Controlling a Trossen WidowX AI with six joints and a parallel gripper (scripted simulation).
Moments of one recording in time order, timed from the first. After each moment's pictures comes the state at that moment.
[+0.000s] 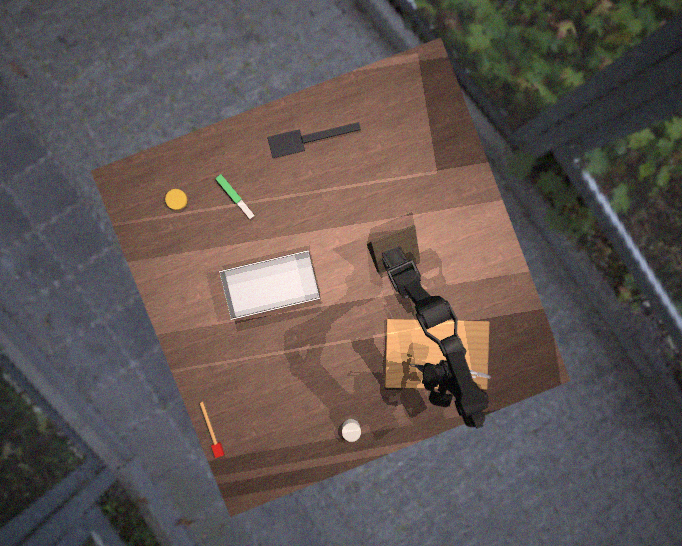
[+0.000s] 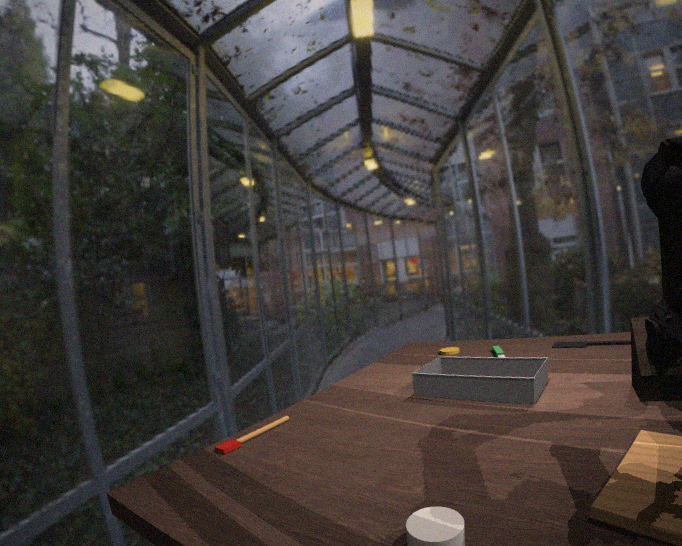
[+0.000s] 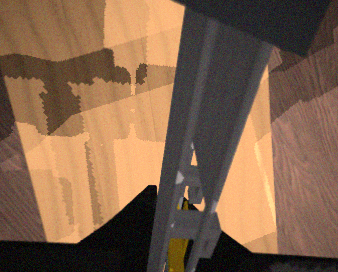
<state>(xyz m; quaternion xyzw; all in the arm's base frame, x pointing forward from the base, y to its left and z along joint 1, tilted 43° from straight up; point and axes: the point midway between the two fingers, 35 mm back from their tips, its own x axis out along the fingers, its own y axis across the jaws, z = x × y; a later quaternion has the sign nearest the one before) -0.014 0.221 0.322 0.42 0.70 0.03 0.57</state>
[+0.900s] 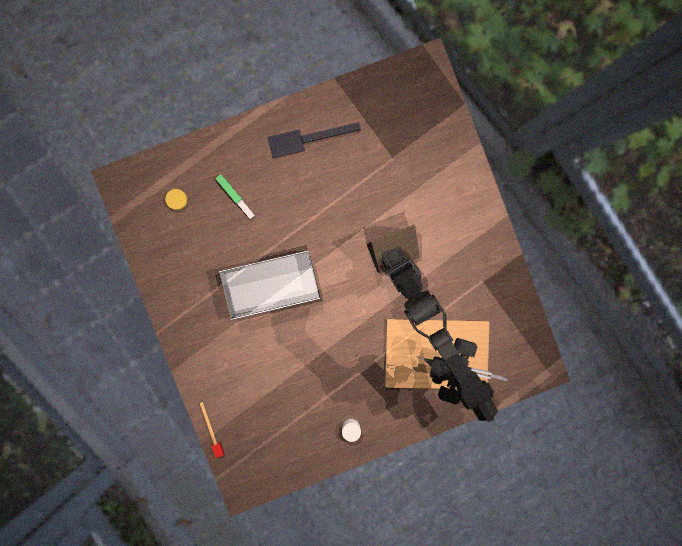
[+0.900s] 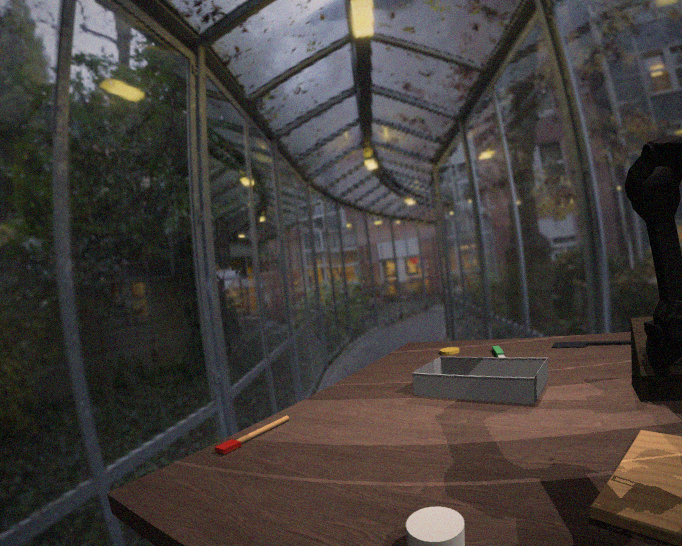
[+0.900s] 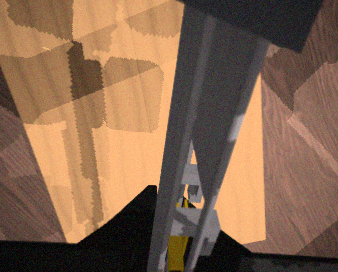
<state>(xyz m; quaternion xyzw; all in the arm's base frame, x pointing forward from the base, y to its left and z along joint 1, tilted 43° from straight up) -0.045 0.206 0.332 0.43 0.74 0.05 0.51</state>
